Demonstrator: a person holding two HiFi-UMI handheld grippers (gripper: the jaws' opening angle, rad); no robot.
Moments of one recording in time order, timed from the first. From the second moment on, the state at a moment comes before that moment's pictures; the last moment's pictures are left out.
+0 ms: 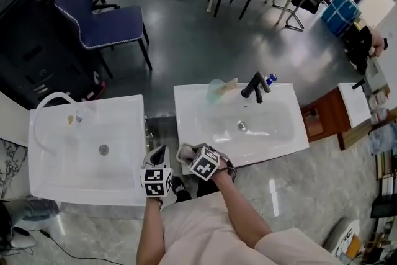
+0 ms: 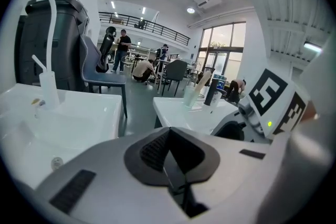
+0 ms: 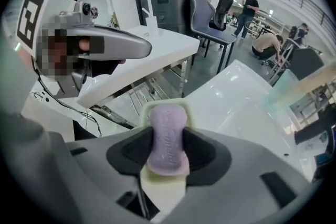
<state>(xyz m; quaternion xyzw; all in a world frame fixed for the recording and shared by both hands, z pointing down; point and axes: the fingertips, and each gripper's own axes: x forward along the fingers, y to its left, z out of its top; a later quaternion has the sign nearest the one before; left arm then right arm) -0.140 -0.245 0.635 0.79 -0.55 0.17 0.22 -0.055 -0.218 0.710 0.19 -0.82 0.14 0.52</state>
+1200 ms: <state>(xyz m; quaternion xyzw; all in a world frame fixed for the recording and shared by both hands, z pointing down) -0.157 -0.238 0.621 0.77 -0.58 0.20 0.18 -0.050 -0.255 0.643 0.34 -0.88 0.27 0.20</state>
